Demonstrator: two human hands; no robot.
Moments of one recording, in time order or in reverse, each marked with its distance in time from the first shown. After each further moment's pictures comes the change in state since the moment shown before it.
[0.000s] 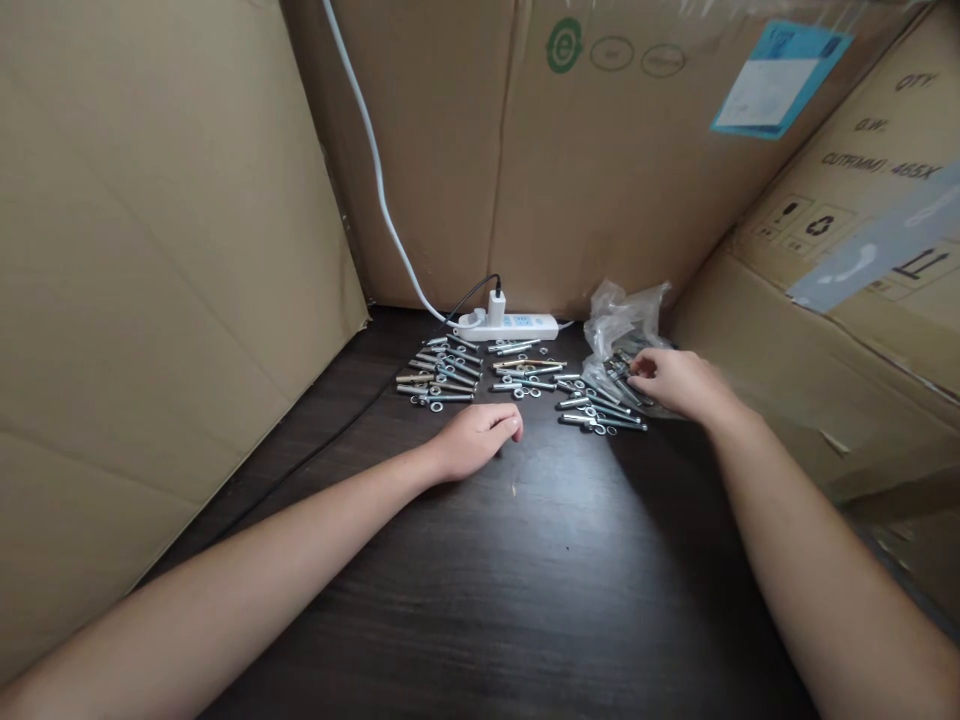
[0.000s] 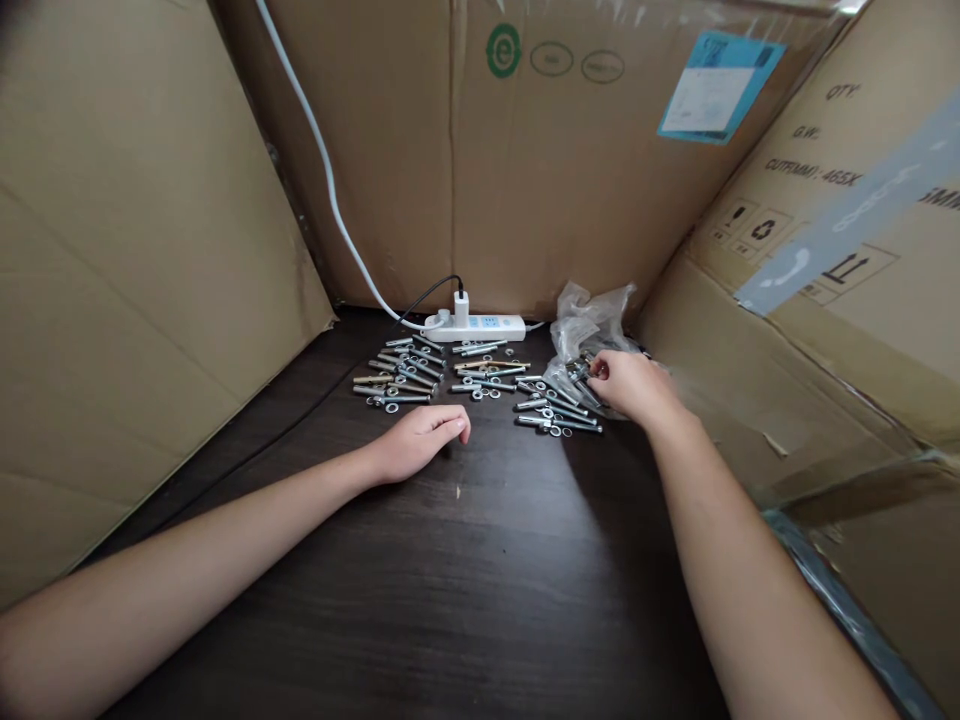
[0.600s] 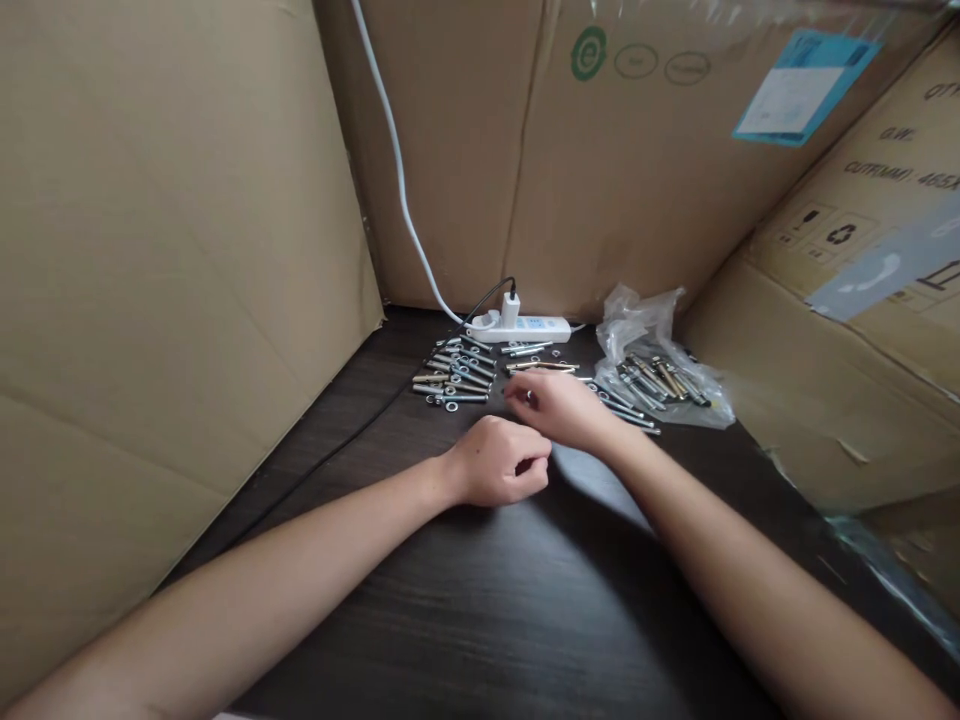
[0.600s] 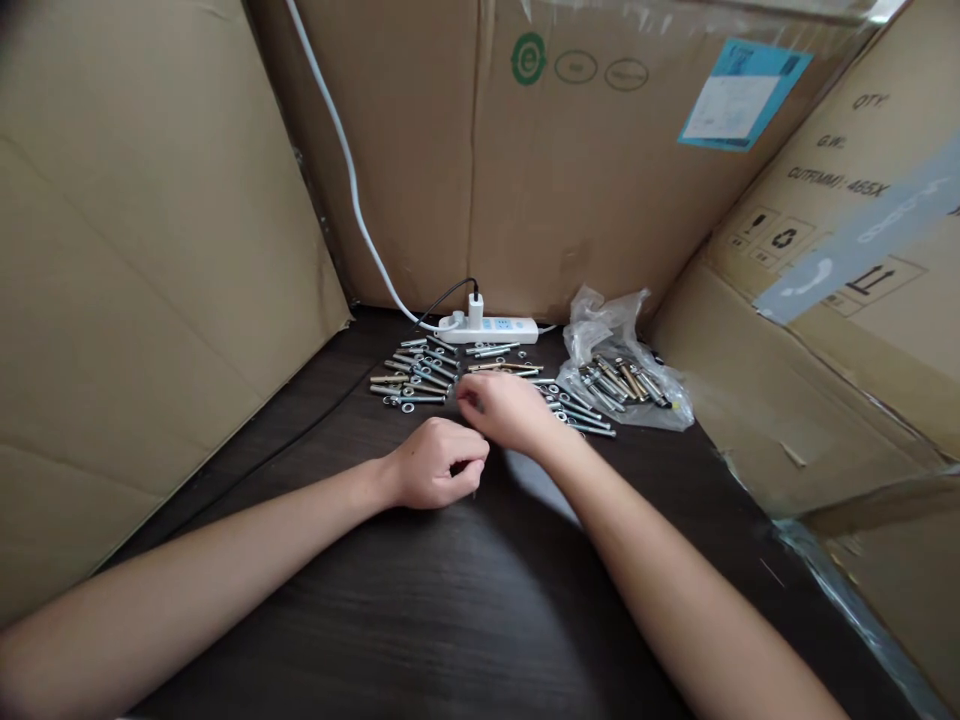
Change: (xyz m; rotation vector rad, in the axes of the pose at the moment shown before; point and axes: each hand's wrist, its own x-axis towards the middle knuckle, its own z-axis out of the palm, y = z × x) left_hand -0.017 0.011 0.008 0.380 0.053 0.371; right_hand -0.039 -0.153 -0.012 0.354 0.032 -0.648
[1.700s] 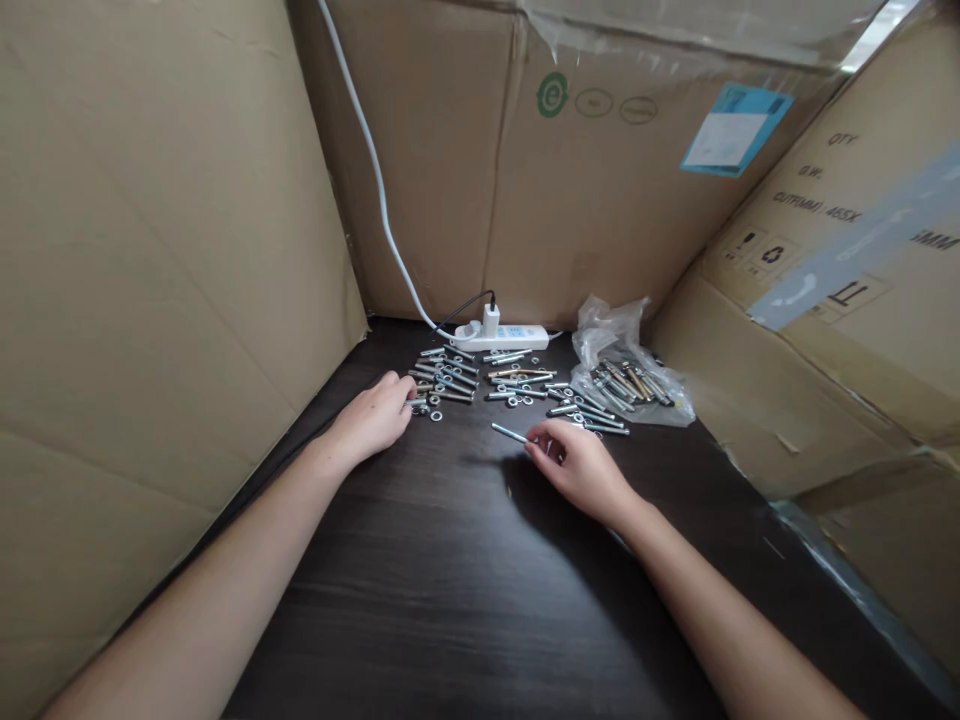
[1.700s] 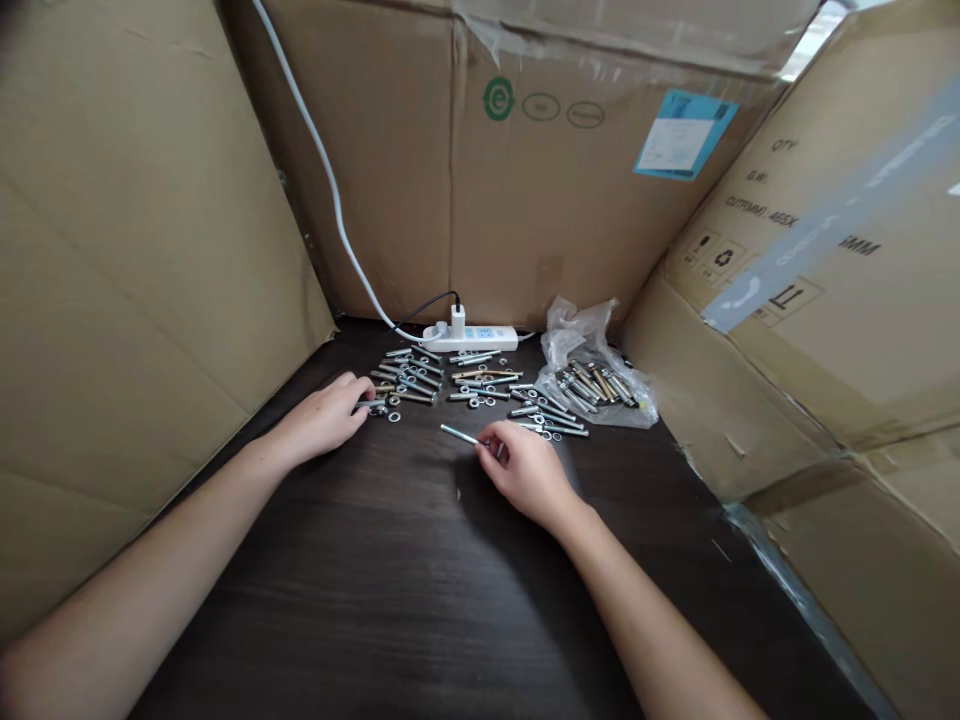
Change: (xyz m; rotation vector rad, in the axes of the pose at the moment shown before) left_hand -0.048 -0.070 -0.076 0.409 -0.090 -0.670; right_hand -0.074 -0.001 0.016 0.246 0.128 0.231
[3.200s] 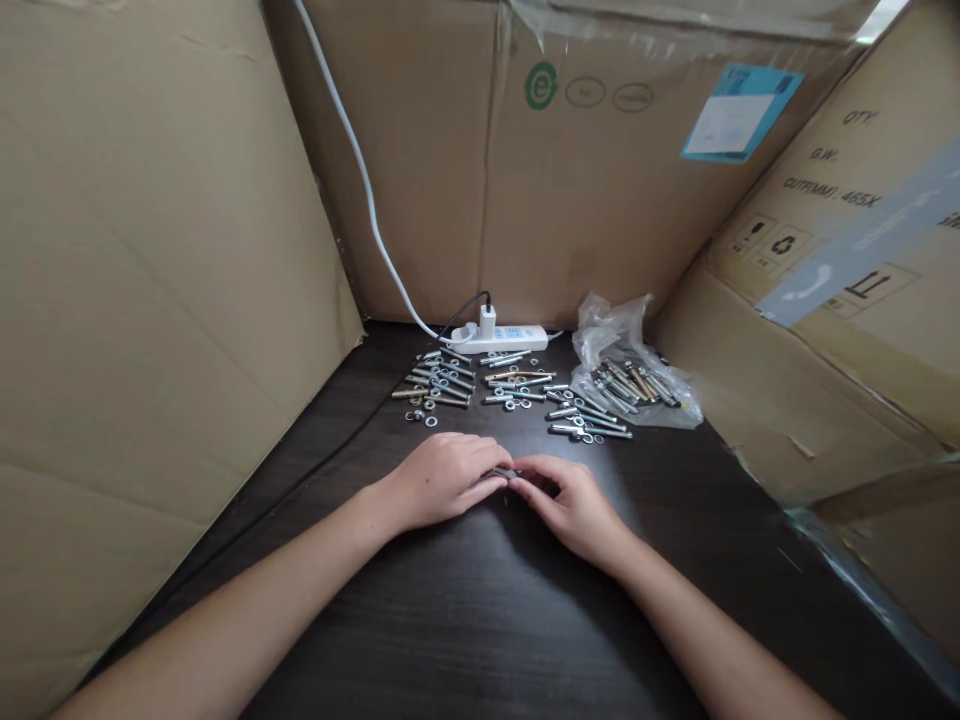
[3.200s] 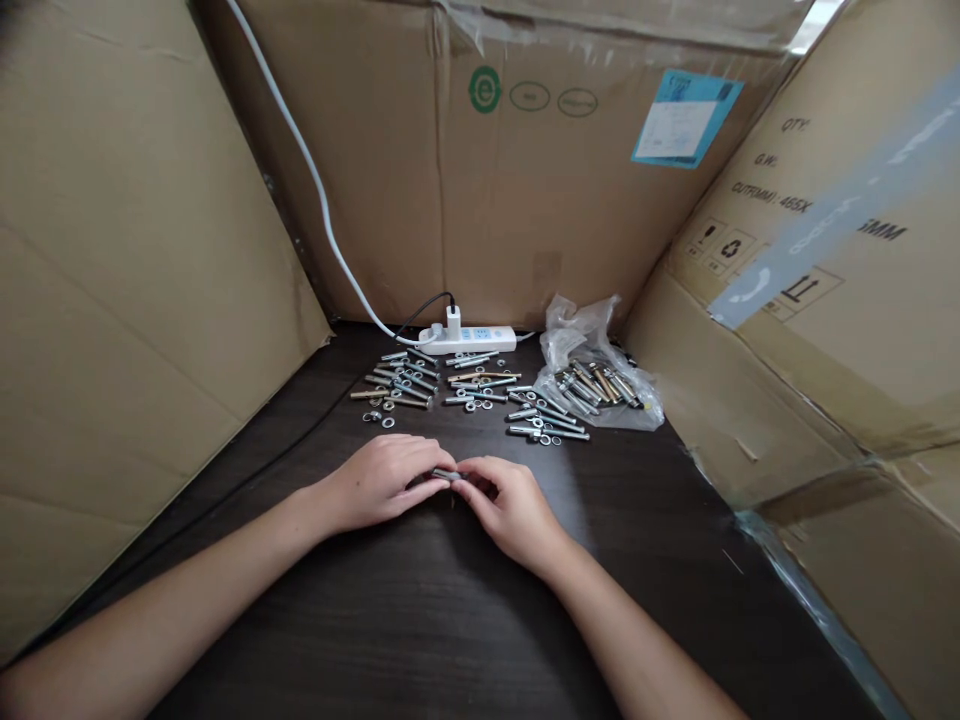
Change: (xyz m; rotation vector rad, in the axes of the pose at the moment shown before) left_hand -0.023 0.091 0.005 -0.222 -0.062 0.662; right_hand -0.021 -0.008 0.019 0.380 -0.024 -0.030
